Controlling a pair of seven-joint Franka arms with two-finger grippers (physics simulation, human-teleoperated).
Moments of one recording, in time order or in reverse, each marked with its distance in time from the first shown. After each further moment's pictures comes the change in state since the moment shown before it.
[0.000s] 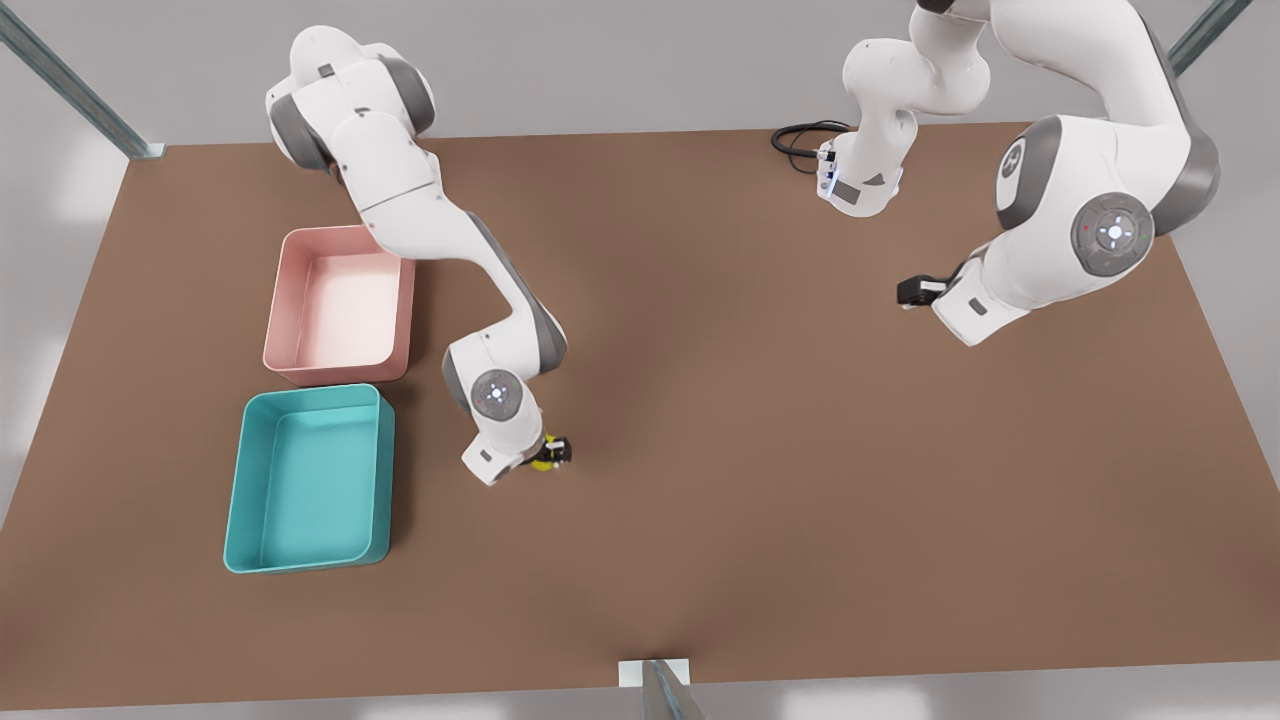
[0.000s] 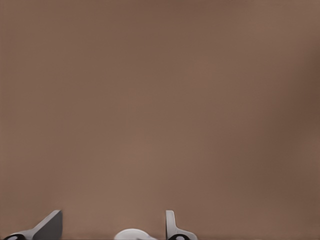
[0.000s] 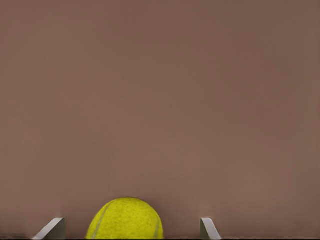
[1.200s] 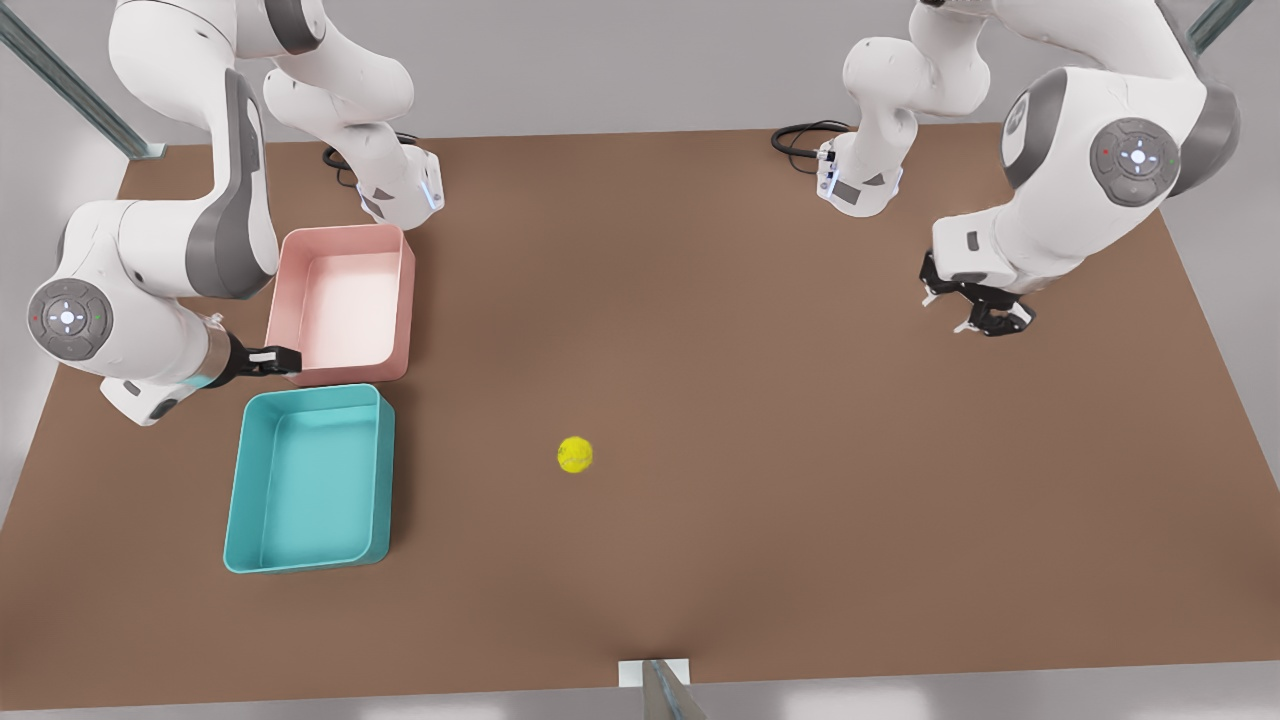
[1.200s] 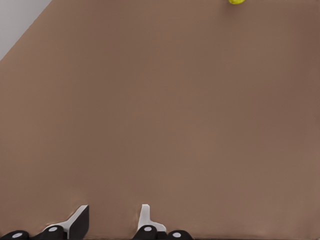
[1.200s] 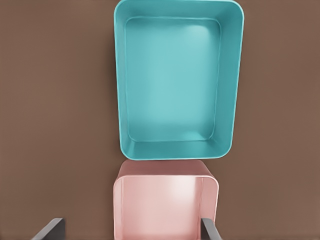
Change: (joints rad) left arm -0.037 -0.010 0.015 0.061 0.012 0.071 0.678; right arm -0.454 -0.469 0.001 0.131 -0.081 -0.861 -0.520
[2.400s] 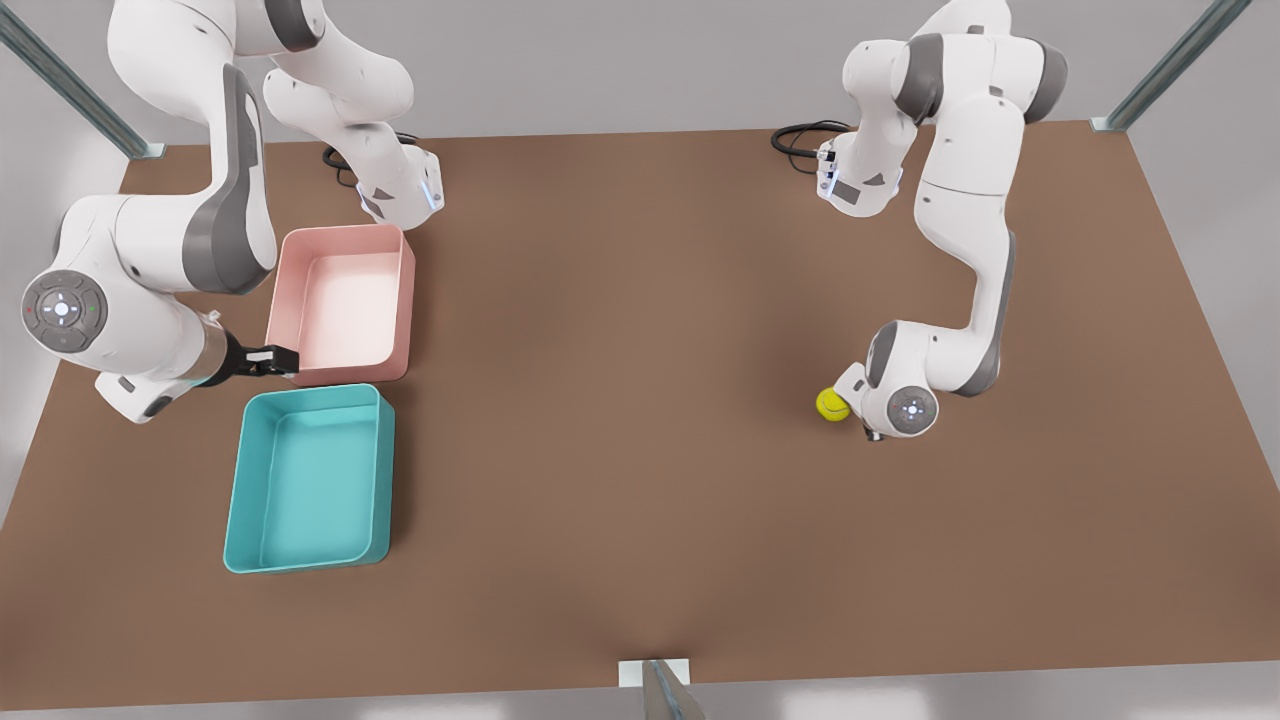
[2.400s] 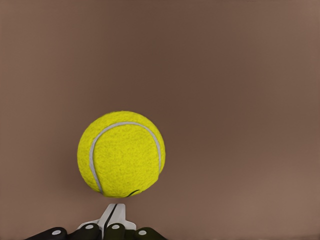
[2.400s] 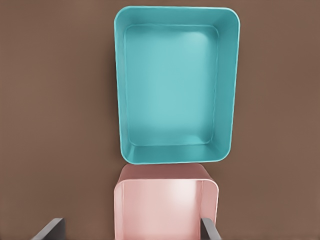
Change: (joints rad) left arm 0.089 0.413 -0.074 -0.529 0.114 0.738 0.706; right arm 0.000 -0.009 0.000 -0.001 0.001 0.016 0.009
